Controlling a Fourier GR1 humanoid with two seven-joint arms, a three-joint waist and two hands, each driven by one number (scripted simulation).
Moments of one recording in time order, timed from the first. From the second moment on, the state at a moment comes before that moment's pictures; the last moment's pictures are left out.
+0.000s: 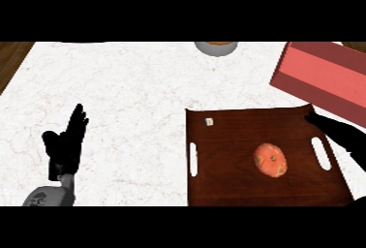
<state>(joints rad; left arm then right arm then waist) -0.09 0.24 -0.06 -1.31 0.12 0.28 0.01 0.01 -0.81 0.13 -2.06 0.25 0.39 0.44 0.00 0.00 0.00</state>
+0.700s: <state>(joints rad) -0.10 0.21 -0.02 -1.30 0.07 0.26 0.02 -0.08 -0.57 0.25 -2.04 0.44 0.52 0.64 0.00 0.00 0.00</state>
